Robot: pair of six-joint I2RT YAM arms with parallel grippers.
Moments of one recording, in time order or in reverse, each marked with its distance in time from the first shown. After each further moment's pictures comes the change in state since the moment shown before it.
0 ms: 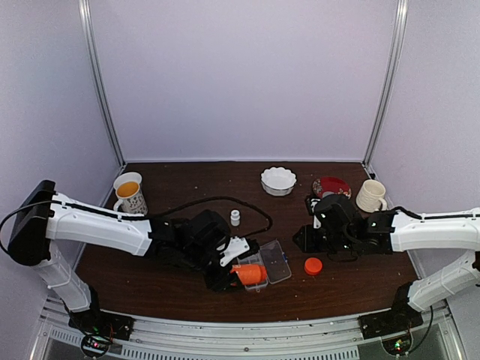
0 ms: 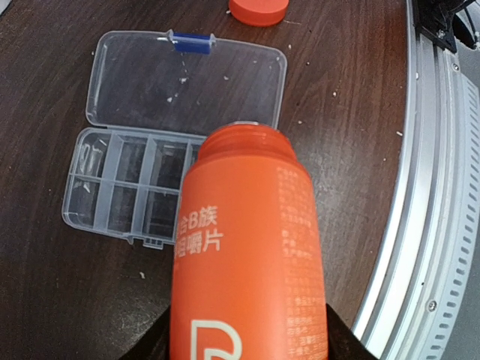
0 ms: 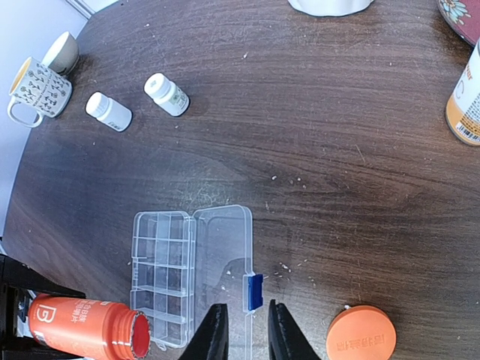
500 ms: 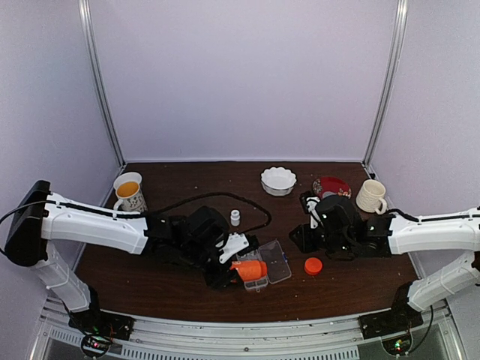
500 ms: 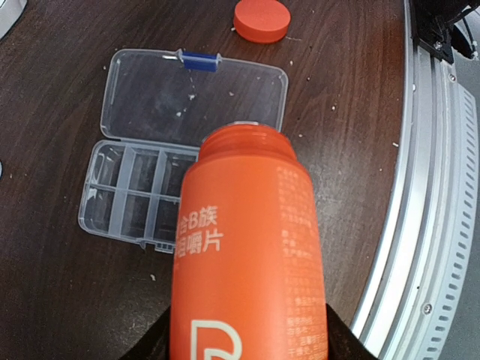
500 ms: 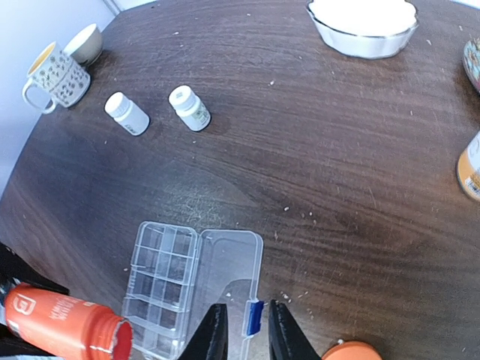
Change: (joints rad) left arm 0.000 -0.023 0.014 -0.020 -0.014 0.000; right arm -0.004 0.010 -0.035 0.132 0.004 -0.150
